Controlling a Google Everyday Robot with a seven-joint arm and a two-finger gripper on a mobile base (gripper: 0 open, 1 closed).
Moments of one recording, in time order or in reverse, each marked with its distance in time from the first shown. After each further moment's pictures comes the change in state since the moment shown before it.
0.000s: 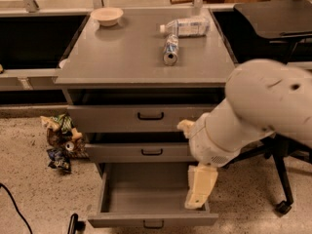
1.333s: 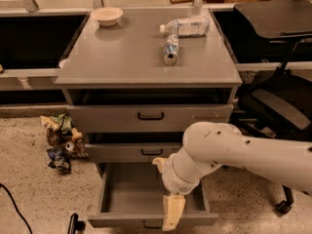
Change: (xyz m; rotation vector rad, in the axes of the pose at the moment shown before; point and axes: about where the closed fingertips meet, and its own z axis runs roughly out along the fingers) arm 0.010 0.026 0.167 -0.148 -0.079 -0.066
